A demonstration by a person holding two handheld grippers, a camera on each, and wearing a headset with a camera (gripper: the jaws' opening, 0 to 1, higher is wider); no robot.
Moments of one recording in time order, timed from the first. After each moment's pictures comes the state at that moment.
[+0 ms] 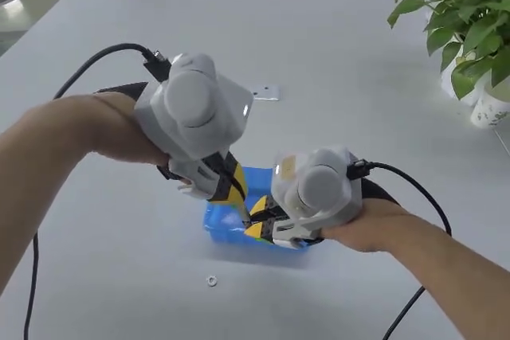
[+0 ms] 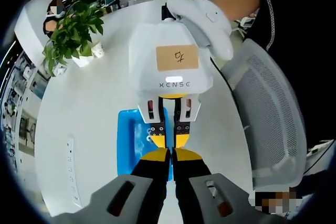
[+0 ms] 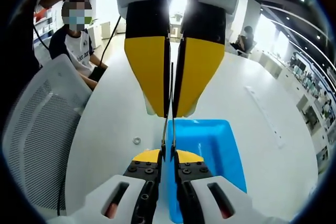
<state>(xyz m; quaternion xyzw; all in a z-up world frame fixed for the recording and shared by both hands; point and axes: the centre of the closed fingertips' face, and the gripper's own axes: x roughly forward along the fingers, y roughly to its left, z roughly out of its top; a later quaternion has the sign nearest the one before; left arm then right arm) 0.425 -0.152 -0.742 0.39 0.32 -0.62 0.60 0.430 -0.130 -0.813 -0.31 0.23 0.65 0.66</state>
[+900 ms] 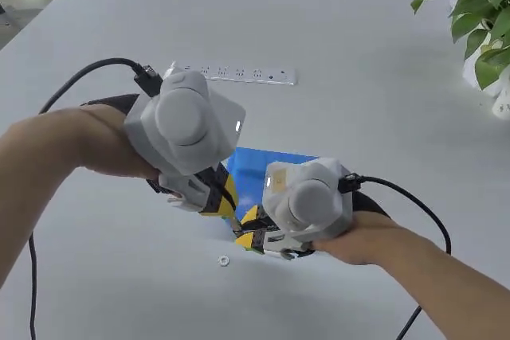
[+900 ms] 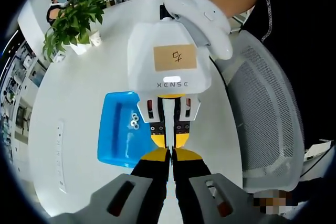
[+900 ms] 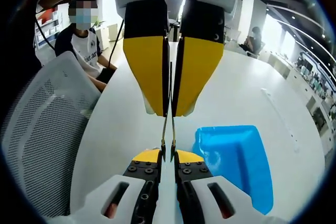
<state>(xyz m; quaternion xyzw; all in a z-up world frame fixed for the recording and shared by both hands) 0.391 -0.126 -0.764 0.38 0.35 -0.61 0.60 0.394 -0.103 -0.839 -0.29 0.23 0.68 0.64</state>
